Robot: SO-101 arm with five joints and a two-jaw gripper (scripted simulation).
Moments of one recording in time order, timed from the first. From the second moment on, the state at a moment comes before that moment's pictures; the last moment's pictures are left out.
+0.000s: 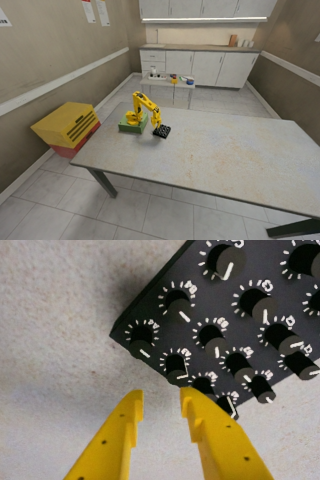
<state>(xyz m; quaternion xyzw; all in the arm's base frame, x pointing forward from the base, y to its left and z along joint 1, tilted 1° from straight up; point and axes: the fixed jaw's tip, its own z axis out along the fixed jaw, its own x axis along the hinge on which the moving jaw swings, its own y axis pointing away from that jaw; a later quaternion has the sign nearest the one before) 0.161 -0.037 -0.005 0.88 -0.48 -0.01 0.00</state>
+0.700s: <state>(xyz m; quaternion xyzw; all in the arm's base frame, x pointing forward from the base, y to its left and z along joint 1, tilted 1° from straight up) 0.167 -0.006 0.002 0.82 -0.57 -0.01 0.01</state>
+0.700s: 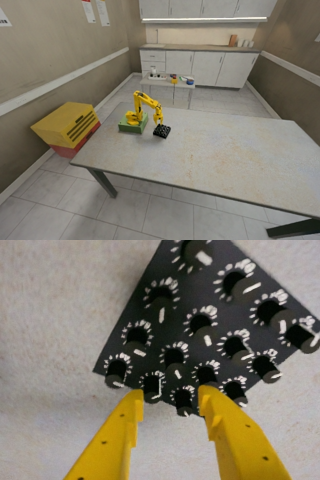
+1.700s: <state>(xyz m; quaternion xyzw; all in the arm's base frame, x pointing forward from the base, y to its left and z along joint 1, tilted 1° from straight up) 0.163 0.085 0.024 0.64 -0.77 0.00 -0.01</state>
